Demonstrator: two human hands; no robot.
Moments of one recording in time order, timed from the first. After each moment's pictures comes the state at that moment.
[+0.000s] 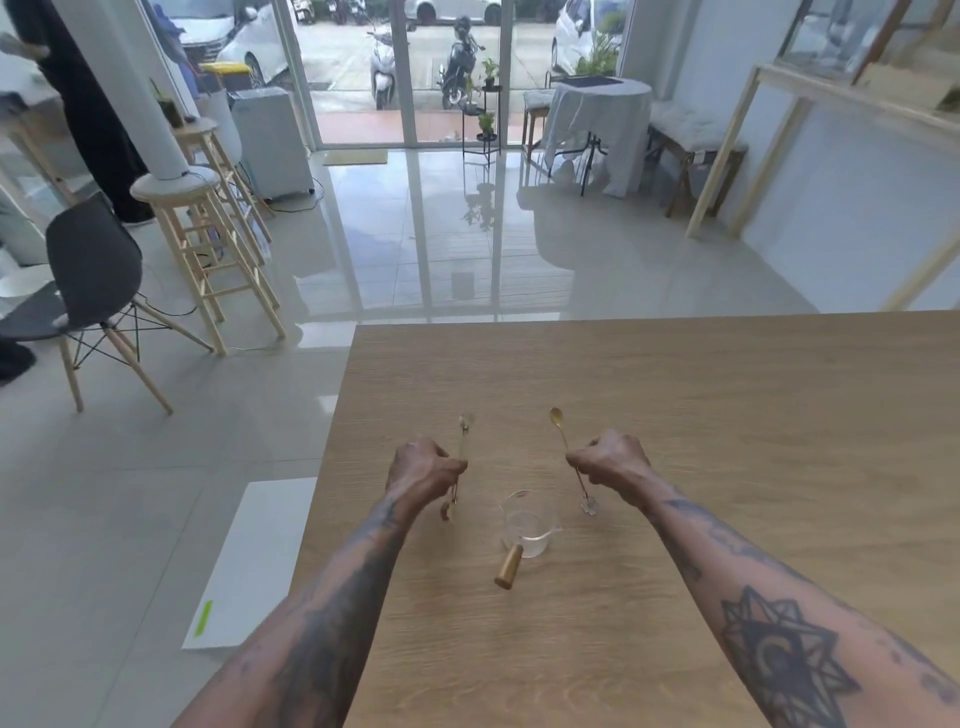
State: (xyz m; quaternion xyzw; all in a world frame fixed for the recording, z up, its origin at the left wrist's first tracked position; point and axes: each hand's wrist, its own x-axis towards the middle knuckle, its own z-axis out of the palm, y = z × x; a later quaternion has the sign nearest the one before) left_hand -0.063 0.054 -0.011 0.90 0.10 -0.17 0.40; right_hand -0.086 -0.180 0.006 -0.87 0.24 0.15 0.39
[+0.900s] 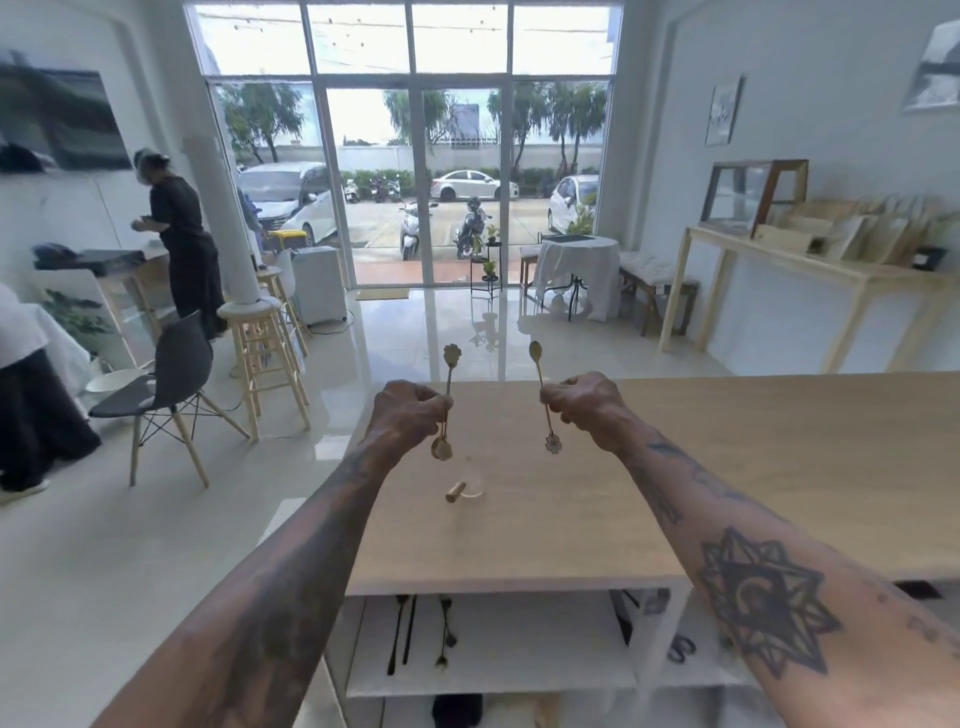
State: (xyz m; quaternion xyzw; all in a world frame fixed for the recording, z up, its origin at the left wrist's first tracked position) left_hand -0.319 0.024 0.178 0.85 0.02 0.06 0.52; right_hand -0.339 -0.209 0.197 -0.85 0.10 -0.05 0.52
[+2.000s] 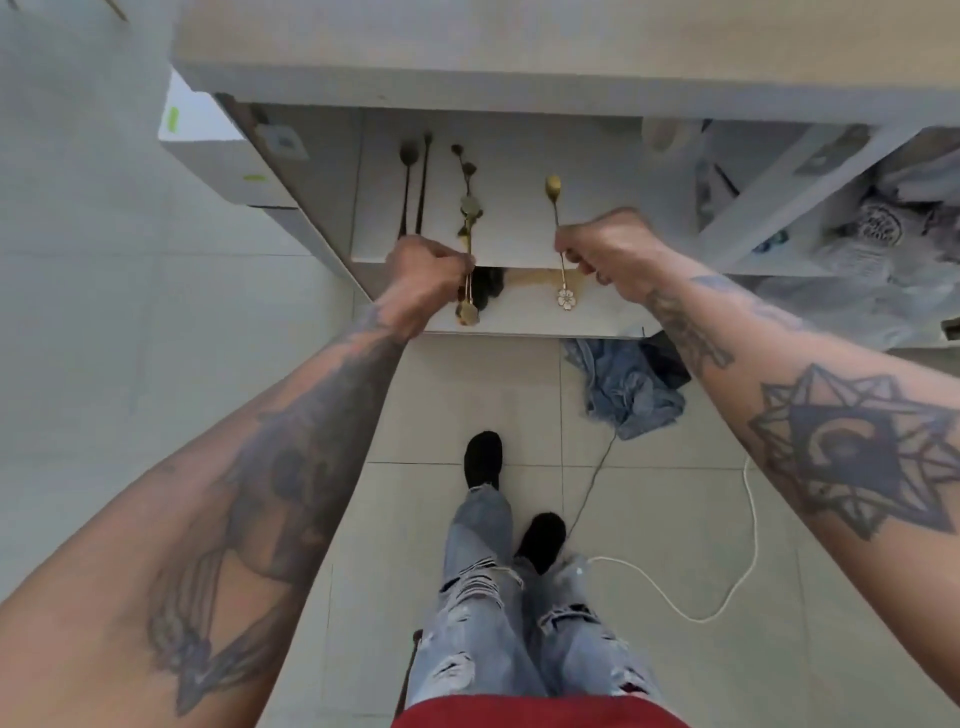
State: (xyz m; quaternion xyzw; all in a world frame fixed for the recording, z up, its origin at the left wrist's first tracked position) left_hand -0.416 0.041 -0.209 0.82 0.21 -0.19 0.49; right_hand -0.397 -0.158 -0.187 -0.83 0.26 0.24 0.44
